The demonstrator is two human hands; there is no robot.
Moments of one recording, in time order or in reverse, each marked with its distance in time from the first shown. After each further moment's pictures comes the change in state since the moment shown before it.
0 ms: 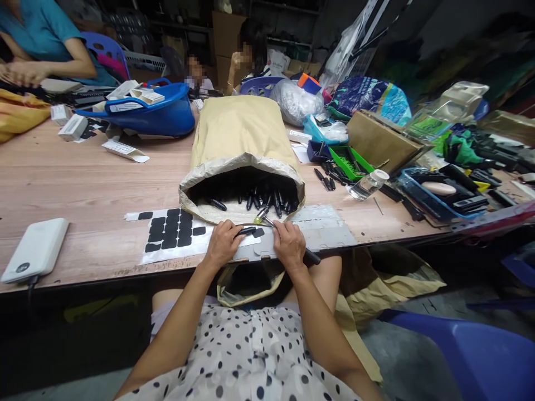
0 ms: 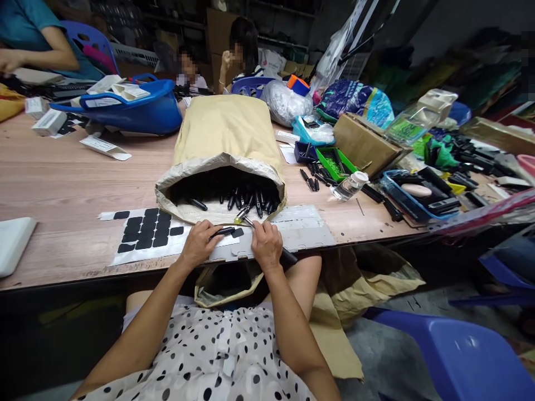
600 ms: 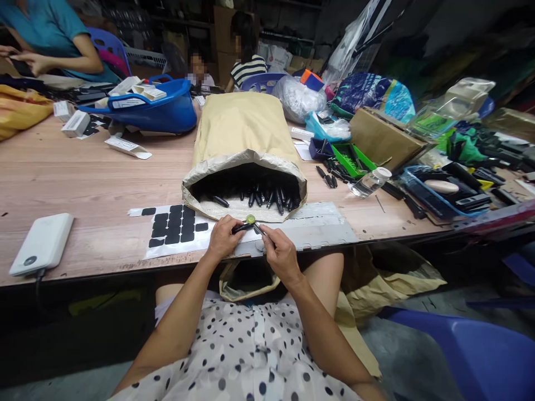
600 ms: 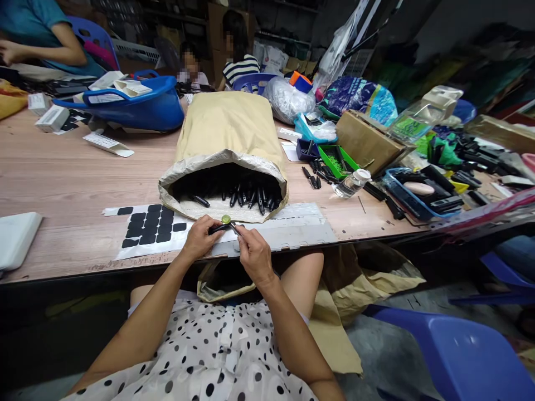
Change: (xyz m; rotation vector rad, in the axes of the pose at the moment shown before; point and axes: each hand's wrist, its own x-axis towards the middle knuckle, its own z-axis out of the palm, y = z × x) left_hand 0.006 -0.001 -0.005 -0.199 -0.016 -0.146; right_hand -0.013 -0.042 -0.039 0.594 -0.108 0.017
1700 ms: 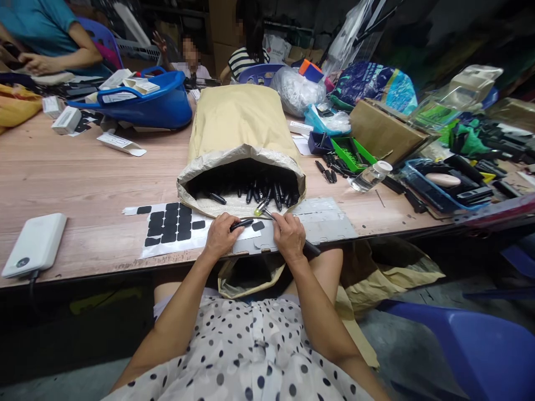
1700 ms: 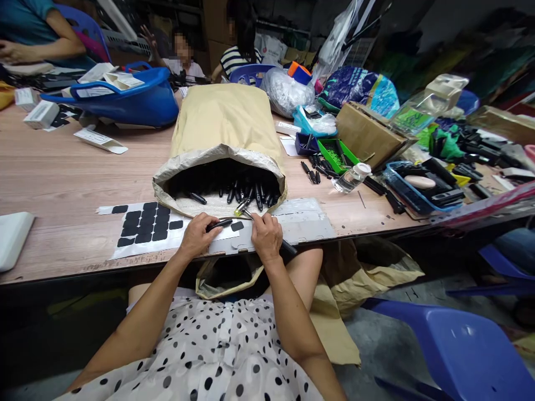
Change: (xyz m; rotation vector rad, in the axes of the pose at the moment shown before) left_hand -0.002 0.001 -0.001 0.060 0.010 0.002; right_hand 0.020 0.055 0.006 -0.565 0.096 0.008
